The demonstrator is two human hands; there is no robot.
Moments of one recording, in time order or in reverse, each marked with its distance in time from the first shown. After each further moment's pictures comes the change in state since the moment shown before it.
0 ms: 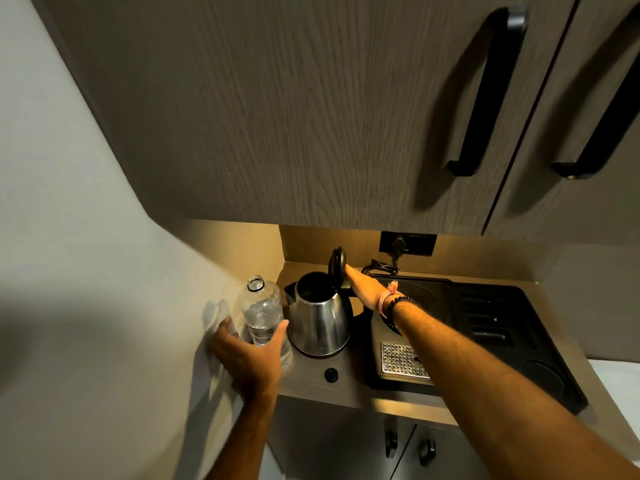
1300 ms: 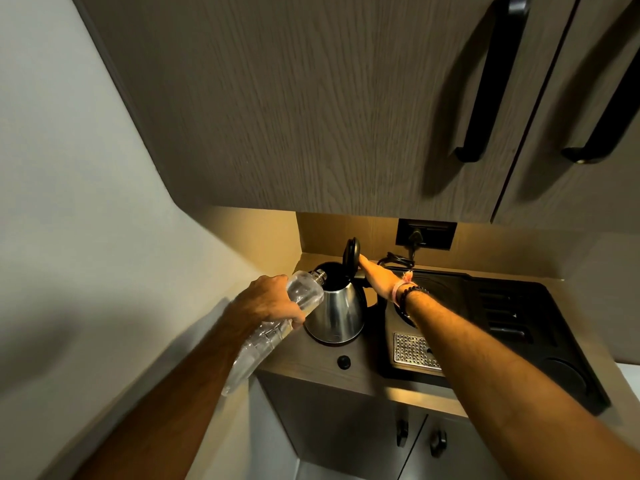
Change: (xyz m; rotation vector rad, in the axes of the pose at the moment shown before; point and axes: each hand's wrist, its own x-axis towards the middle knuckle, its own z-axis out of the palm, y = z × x) left_hand 0.100 0.076 -0.015 0.741 -1.151 0.171; right_hand 0.000 -0.004 -0.001 0.021 -0.007 0.040
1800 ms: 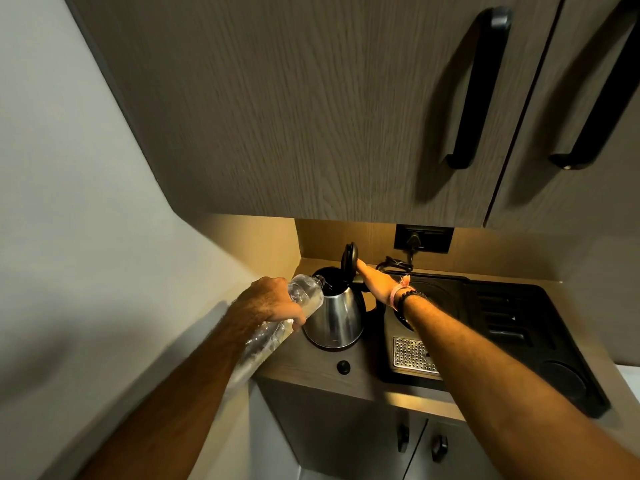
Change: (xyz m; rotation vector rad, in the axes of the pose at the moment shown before) left_hand -0.006 0.016 -0.013 0.121 0.001 -0.033; right_hand -0.003 -0.001 0.000 -0.051 0.015 -0.027
